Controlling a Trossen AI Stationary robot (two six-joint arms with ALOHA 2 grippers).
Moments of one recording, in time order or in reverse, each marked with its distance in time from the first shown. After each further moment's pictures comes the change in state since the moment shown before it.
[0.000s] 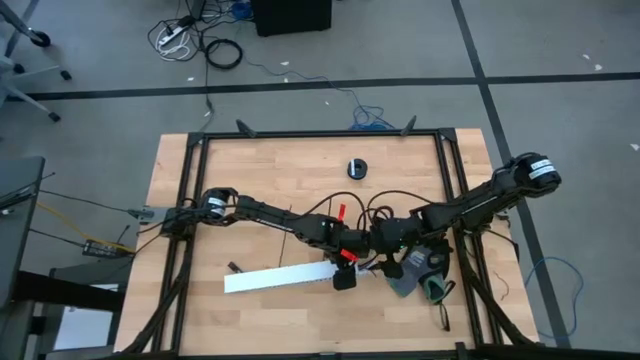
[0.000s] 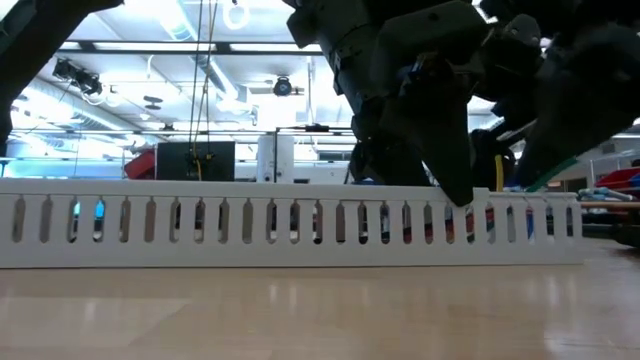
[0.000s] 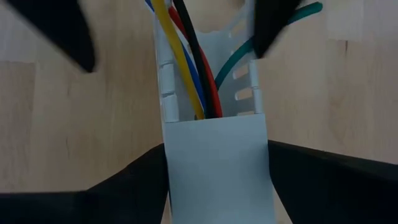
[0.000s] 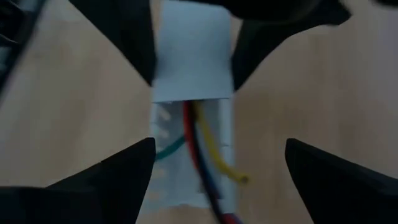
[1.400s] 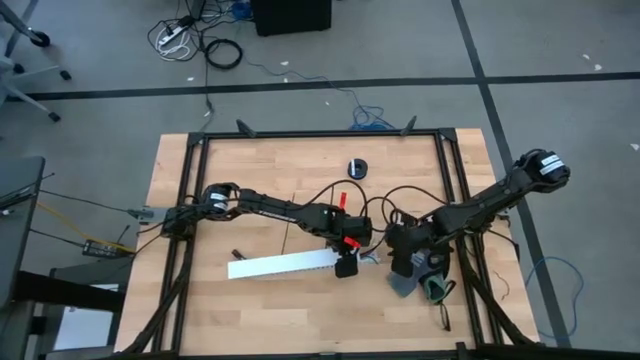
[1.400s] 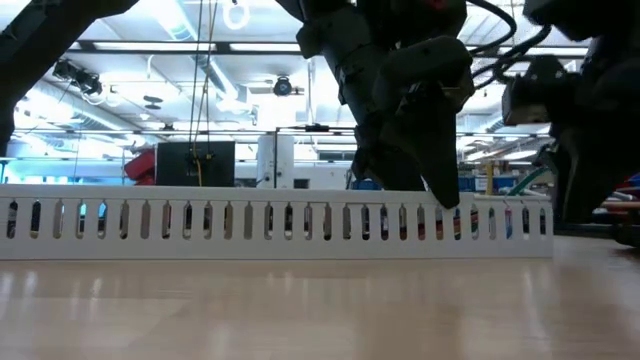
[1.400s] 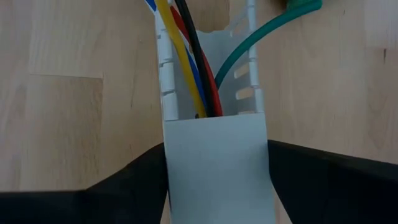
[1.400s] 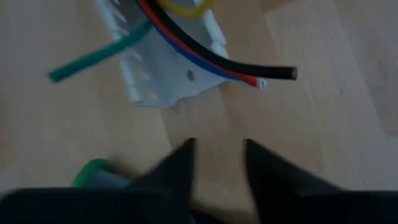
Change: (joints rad) left arm 0.053 -0.003 0.016 -0.041 -0.003 0.075; right arm 0.126 -0.124 0.006 -0.469 0.216 0.448
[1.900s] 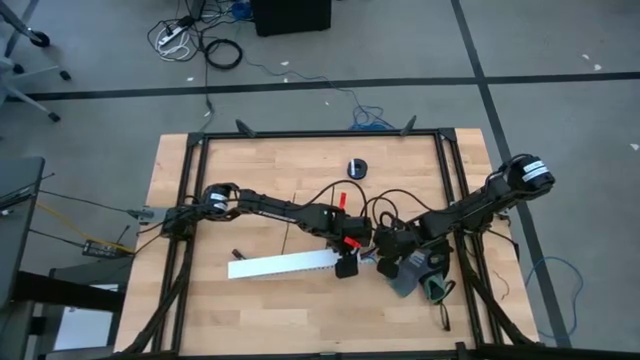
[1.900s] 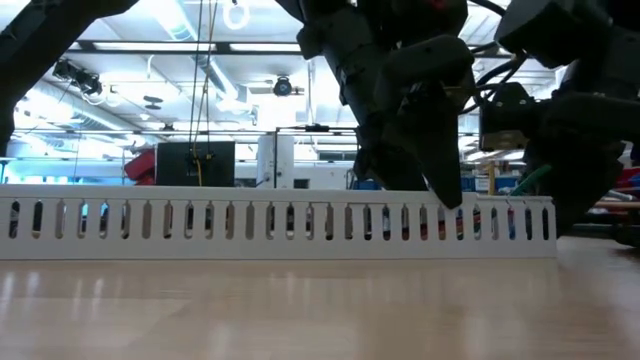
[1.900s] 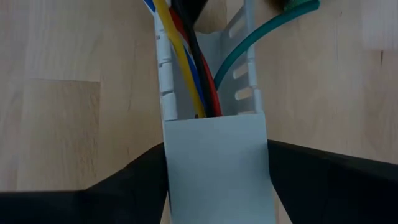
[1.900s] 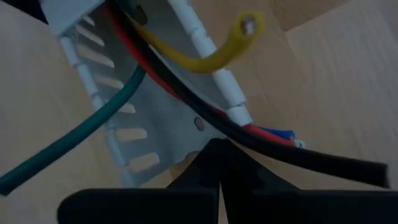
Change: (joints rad) left arm -0.007 0.000 -0.002 0.018 0.008 0.000; right arm -0.048 0.227 0.004 0.222 -0.008 0.067
